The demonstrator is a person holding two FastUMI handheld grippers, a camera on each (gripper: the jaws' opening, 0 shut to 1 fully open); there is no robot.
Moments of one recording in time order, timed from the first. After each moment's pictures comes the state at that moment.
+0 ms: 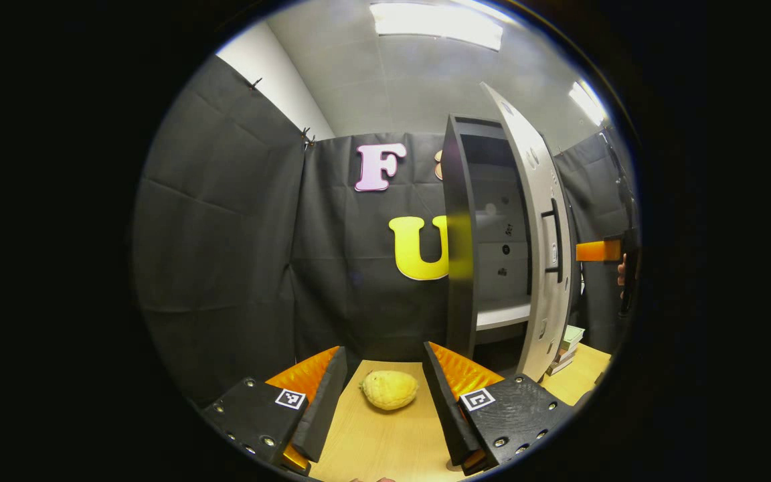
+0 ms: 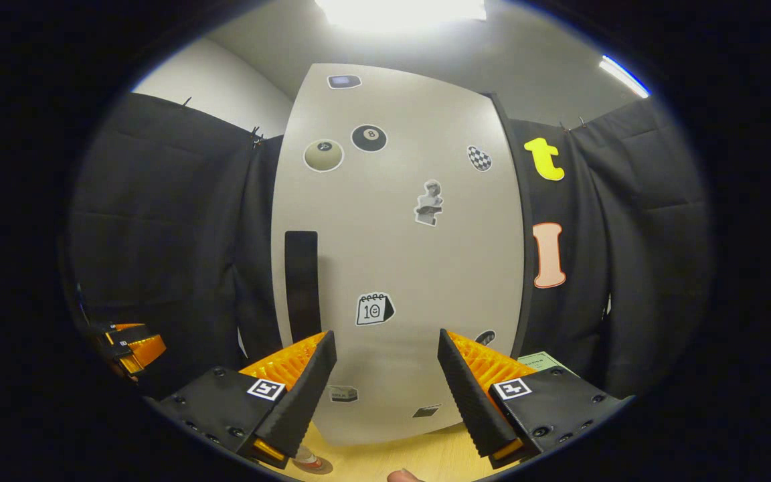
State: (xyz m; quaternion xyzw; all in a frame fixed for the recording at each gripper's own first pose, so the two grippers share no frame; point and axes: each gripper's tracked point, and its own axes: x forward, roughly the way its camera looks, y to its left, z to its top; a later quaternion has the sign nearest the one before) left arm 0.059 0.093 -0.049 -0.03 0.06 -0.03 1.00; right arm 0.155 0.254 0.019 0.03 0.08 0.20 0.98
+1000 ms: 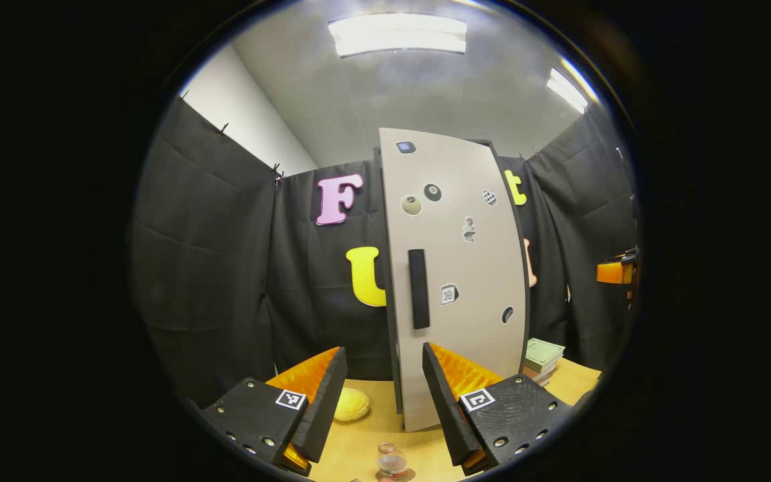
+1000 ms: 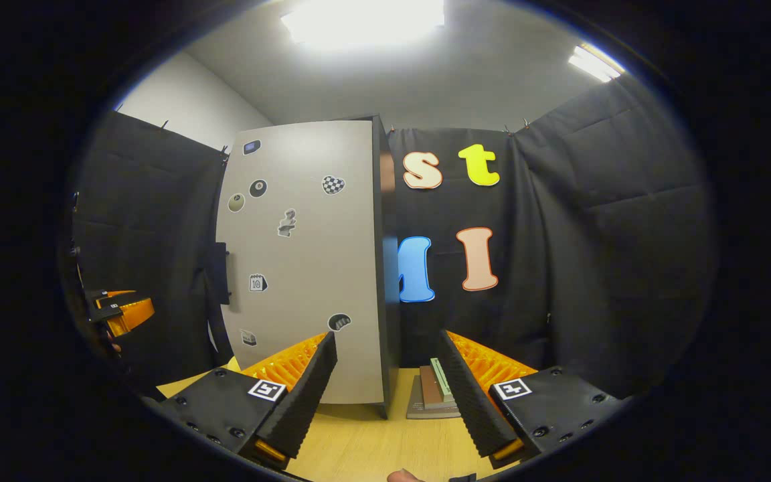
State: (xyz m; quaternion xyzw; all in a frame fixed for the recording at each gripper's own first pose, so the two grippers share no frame) left arm -0.010 -0.115 0.044 0.01 0.02 -0.03 1.00; right arm 0.104 -0.020 0.011 0.03 0.07 0.16 0.98
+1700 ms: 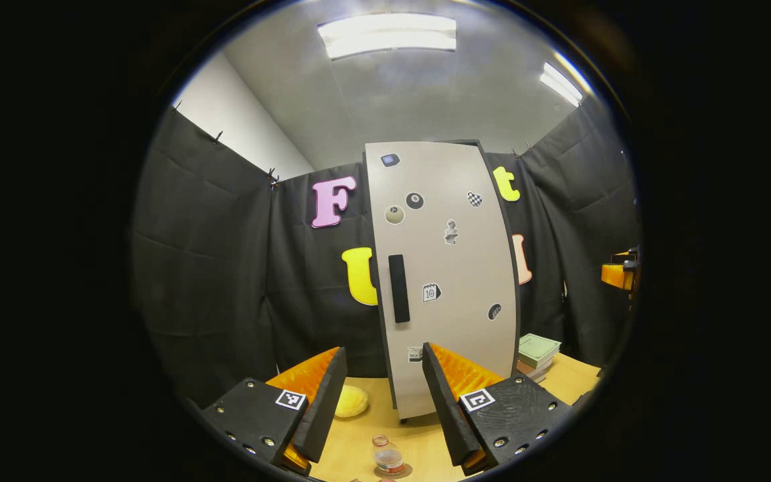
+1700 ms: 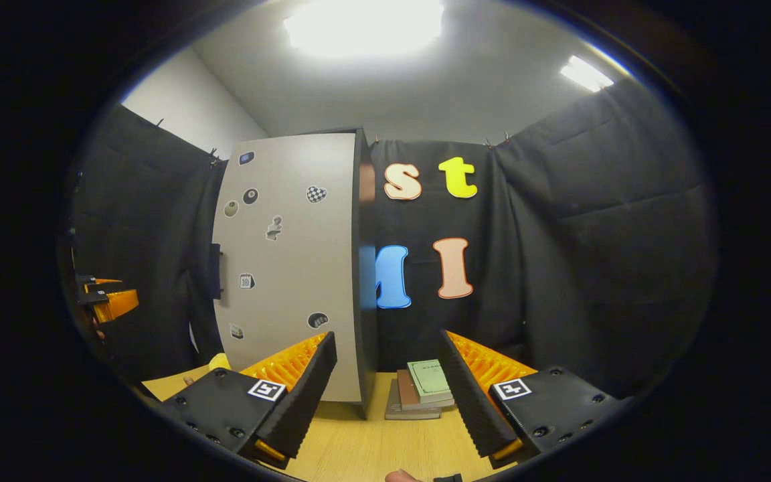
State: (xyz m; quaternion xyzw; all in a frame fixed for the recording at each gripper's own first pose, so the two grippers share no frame) left arm -0.032 -0.116 0.060 0.02 0.03 -0.05 1.00; right arm 0.070 -0.046 0.019 0.03 0.06 0.11 0.99
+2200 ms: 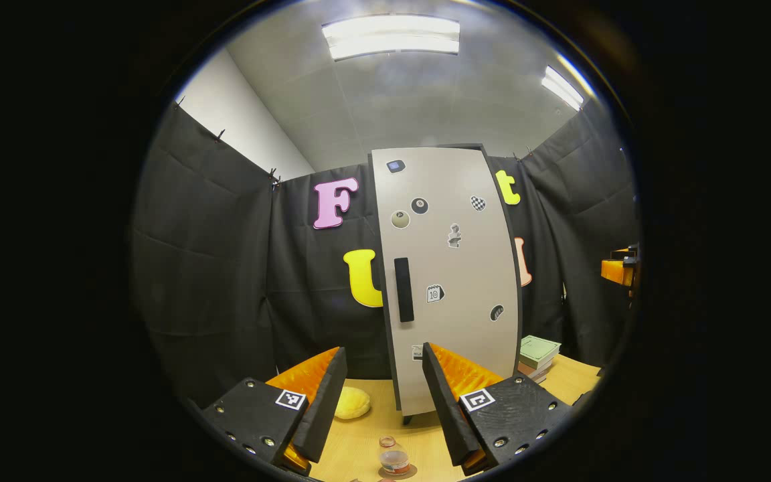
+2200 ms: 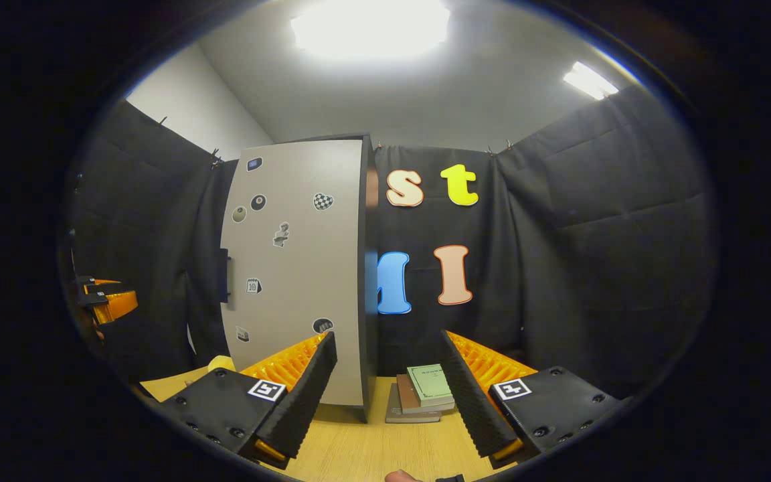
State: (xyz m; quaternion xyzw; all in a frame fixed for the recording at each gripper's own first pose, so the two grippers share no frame) left arm -0.031 -0.094 0.058 0.01 0.03 -0.05 1.00; right arm 0.056 -0.037 0.035 0.02 0.05 0.10 0.99
